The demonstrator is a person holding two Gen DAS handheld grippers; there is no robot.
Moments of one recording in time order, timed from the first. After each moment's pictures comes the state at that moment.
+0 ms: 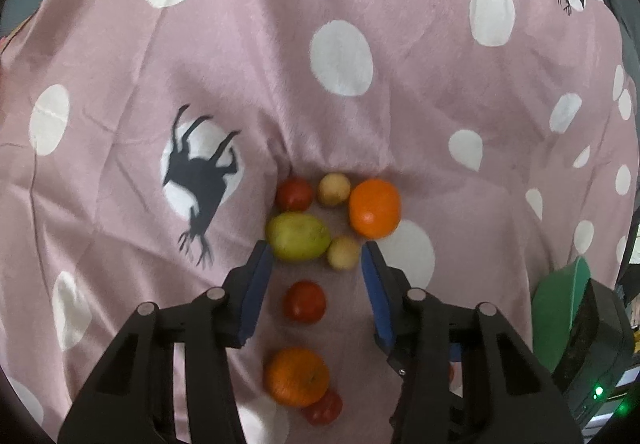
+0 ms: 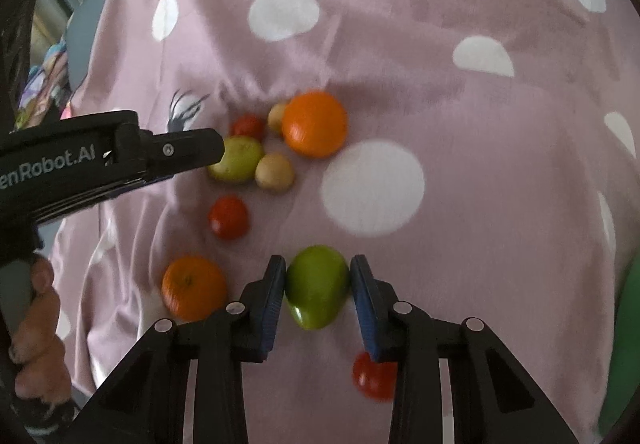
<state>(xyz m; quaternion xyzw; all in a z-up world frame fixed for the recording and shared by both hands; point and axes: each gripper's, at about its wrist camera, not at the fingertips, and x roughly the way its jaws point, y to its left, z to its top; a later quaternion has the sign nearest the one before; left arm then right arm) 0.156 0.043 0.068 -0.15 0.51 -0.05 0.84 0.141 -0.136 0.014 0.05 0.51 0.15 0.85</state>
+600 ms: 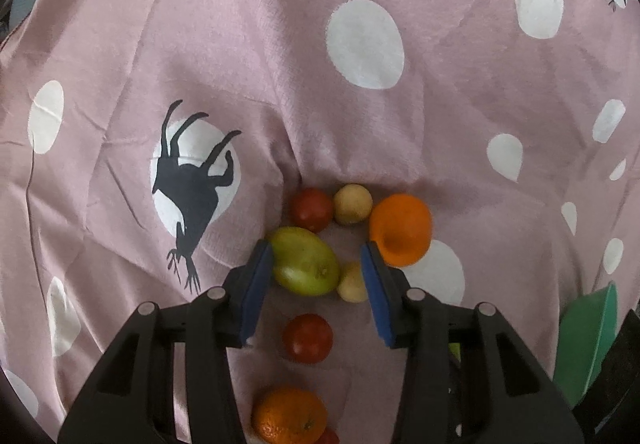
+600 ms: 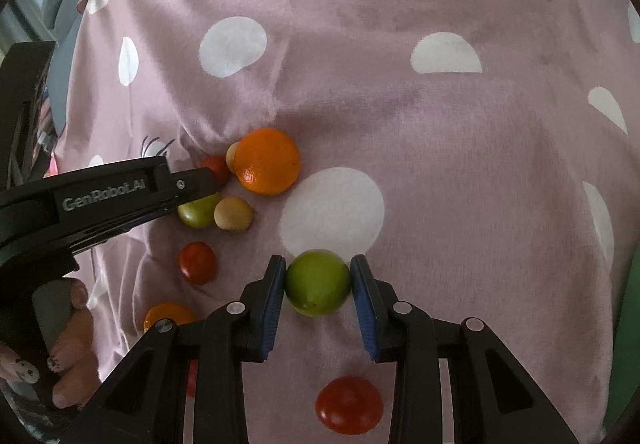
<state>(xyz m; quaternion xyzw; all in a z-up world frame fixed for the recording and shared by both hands) 0.188 0.026 0.043 -0.13 0.53 0.01 0.84 0.153 -0.159 0.009 0.10 0.50 0.12 0.85</state>
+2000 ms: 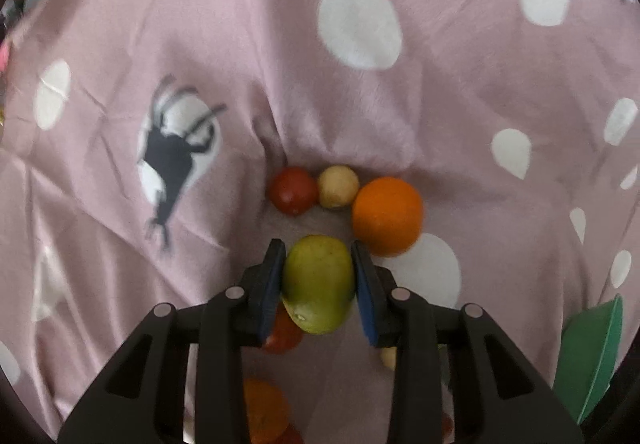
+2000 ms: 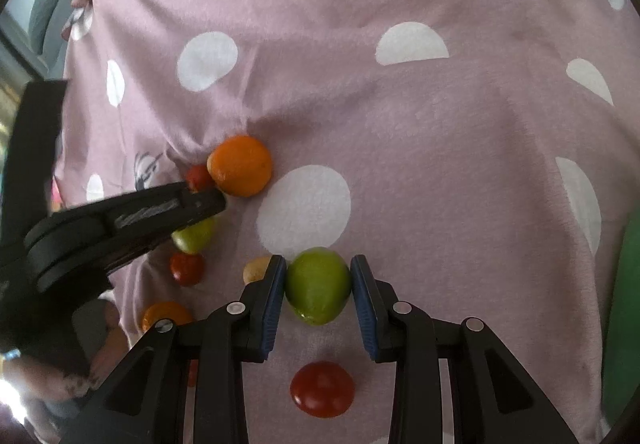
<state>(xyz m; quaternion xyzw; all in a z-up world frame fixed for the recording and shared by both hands) 0.193 -0.022 0.007 -0.13 0.53 0.04 0.84 0.156 -0.178 0.009 0.14 0.50 0.12 0.84</state>
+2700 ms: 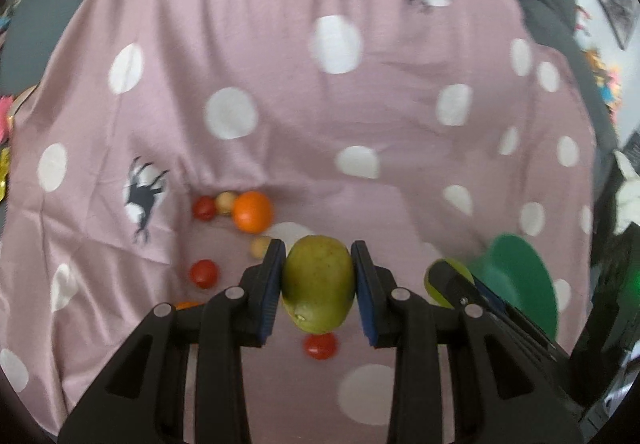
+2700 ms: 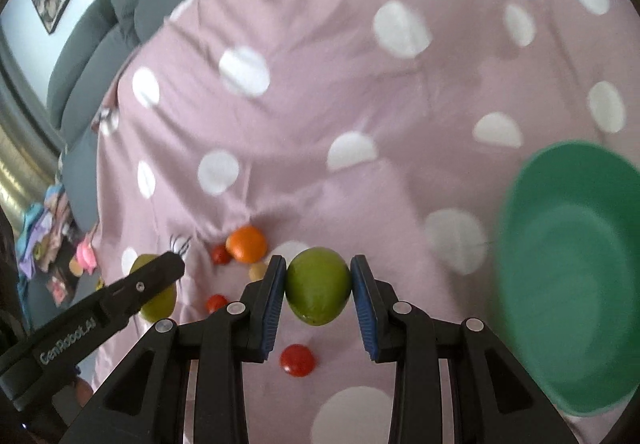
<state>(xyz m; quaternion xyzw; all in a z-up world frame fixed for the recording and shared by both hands) 0.095 -0.080 0.122 -0.11 0.42 -0.10 0.90 0.086 -0.255 0.090 0.20 0.37 0.07 0.90</state>
